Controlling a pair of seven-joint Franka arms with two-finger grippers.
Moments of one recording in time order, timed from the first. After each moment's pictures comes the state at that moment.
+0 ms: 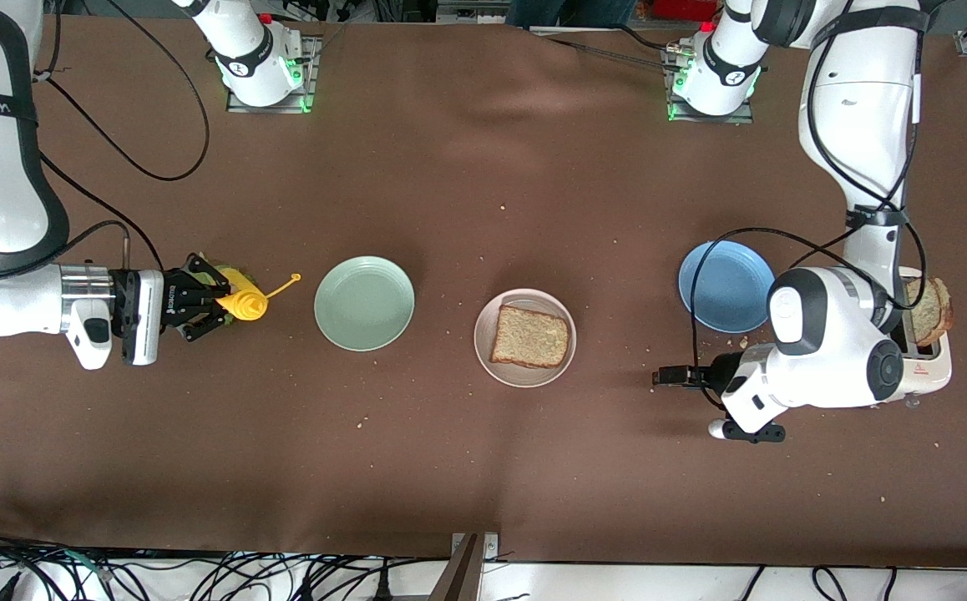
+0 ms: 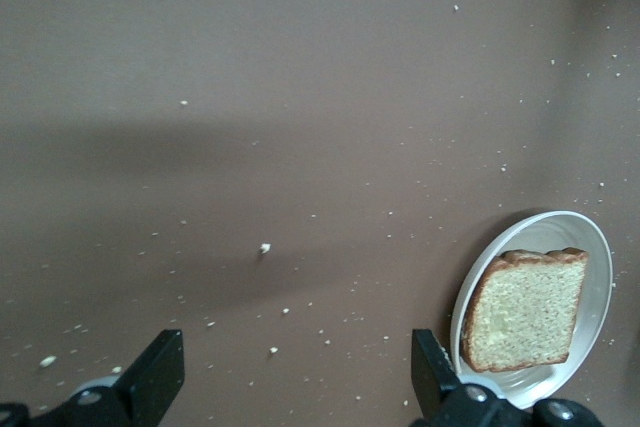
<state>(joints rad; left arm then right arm) -0.20 0.78 0.14 -1.29 -0.52 1.92 0.17 -0.02 0.48 0.00 -1.53 0.76 1.64 -1.34</state>
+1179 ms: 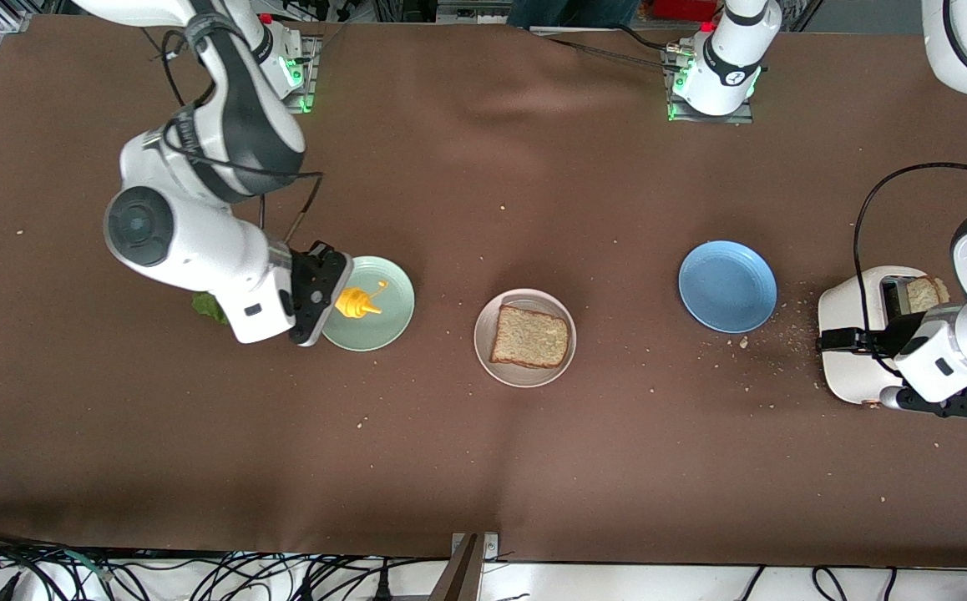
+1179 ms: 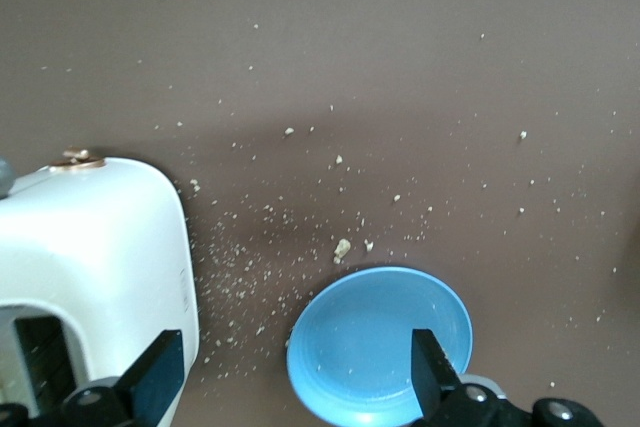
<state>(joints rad) 0.00 0.57 0.14 -1.29 -0.13 1.67 0.25 0.42 0.48 0.01 -1.39 0.15 1.82 -0.71</state>
